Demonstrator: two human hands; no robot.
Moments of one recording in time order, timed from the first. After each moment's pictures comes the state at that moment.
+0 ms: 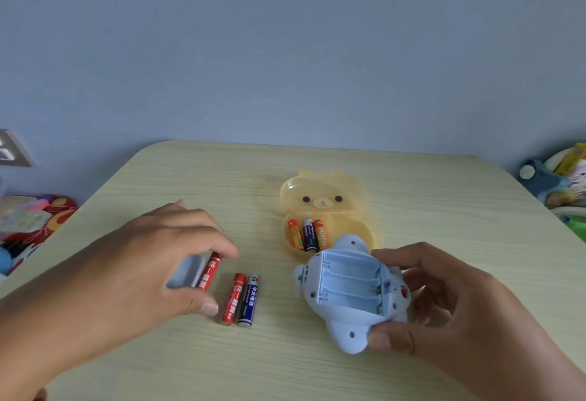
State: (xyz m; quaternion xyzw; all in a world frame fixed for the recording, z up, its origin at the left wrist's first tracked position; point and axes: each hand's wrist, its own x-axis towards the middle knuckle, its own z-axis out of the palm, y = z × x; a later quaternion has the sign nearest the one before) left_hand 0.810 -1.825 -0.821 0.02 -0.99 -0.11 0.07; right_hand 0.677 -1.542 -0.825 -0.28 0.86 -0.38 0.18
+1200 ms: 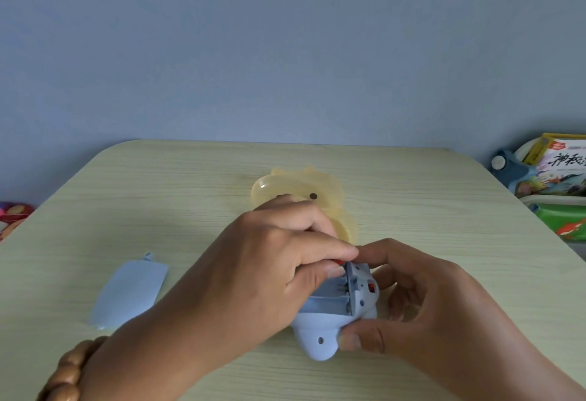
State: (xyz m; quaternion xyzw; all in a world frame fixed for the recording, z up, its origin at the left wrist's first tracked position) left_hand 0.736 -1.734 -0.833 -0.12 -0.93 -0.25 0.23; right_hand 0.667 -1.542 -0.832 -0.30 0.85 -0.38 0.19
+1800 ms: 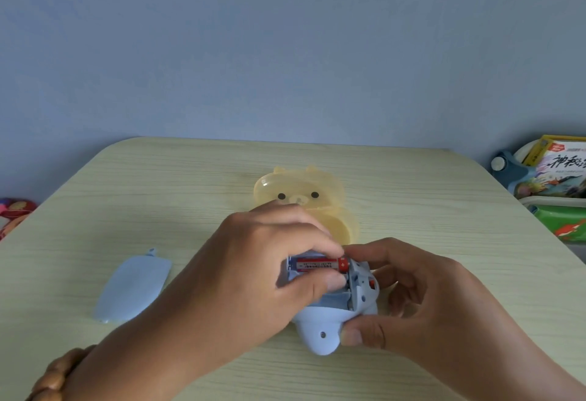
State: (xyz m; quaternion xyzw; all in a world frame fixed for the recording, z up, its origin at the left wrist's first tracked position) left_hand 0.747 -1.738 -0.834 -0.06 -0.93 -0.31 0.20; right_hand 0.668 -1.541 -0.832 -0.31 0.84 -0.40 0.20
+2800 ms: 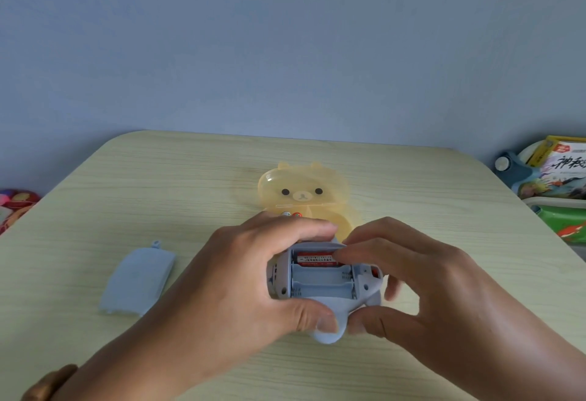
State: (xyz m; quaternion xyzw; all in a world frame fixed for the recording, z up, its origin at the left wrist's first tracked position) left_hand 0.761 -1.743 -0.849 0.00 -0.91 -0.38 0.15; right_hand 0.659 -1.539 -0.831 -0.50 0.82 -0.25 0.04
